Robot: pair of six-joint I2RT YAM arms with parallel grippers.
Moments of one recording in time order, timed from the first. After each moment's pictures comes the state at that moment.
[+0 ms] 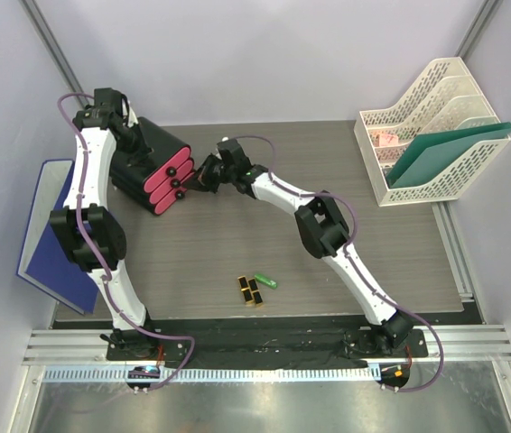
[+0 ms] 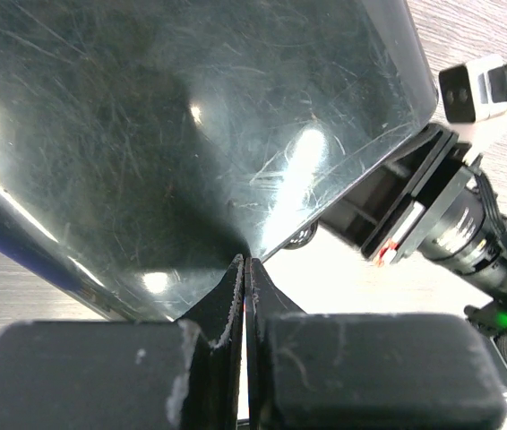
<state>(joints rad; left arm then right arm) 0.09 1.94 2.01 -1.14 0.22 -0.31 0.72 2.65 2.28 -0.06 -0.50 1.28</state>
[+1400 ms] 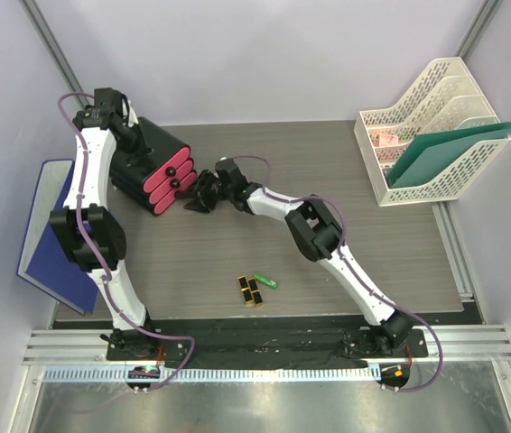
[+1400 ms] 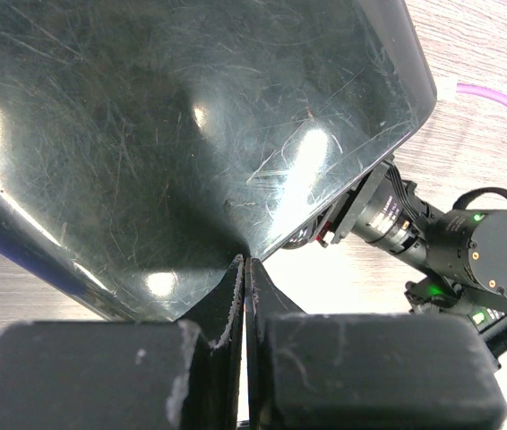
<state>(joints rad) 0.09 1.94 2.01 -1.14 0.21 -0.29 0.75 2.71 2.16 0.13 -0.49 1.40</state>
